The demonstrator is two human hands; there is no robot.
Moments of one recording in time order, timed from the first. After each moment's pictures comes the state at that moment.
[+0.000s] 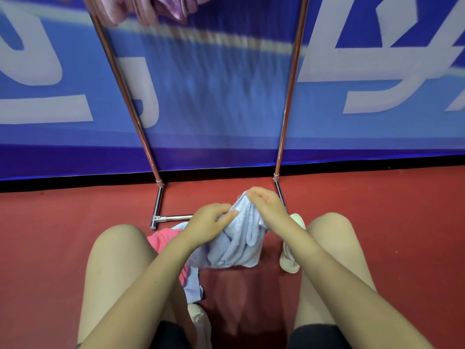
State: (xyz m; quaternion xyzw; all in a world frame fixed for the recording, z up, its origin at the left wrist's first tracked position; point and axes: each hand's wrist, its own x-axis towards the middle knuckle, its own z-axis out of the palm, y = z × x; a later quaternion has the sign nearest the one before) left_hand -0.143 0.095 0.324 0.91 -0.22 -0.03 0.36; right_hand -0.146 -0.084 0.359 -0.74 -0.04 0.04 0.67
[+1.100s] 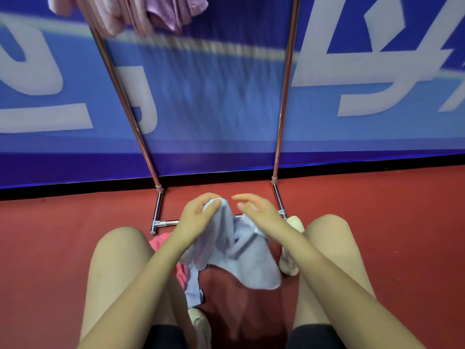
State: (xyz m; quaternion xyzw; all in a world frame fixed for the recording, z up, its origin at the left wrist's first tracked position) left_hand -0.154 0.097 0.352 0.82 -0.10 0.03 0.56; right_hand -0.148 -0.089 0.344 -0.79 -0.08 0.07 0.60
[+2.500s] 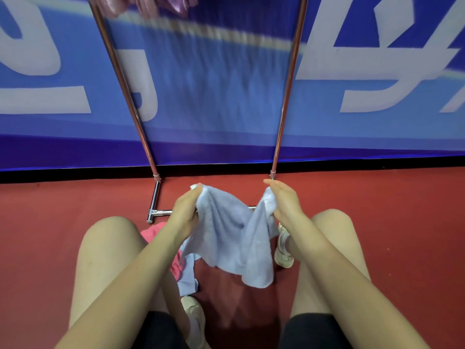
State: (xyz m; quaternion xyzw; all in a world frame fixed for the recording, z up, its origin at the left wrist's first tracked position) left_hand -0.143 0.100 0.332 0.50 0.20 -0.09 0.84; right_hand -0.127 -0.116 0.336 -0.62 0.21 0.00 0.75
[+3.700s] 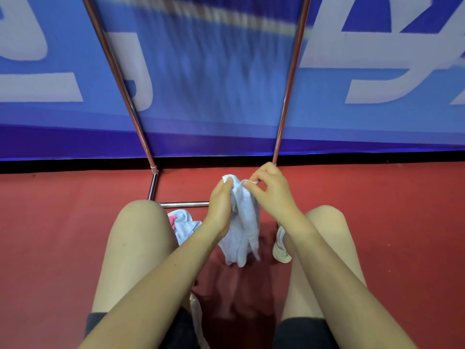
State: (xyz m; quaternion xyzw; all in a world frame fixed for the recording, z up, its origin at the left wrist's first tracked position) left_hand -0.149 0.016 0.342 0.61 0.11 -0.06 0.78; right_hand -0.138 -0.108 0.360 -0.89 -0.10 -0.13 0.42
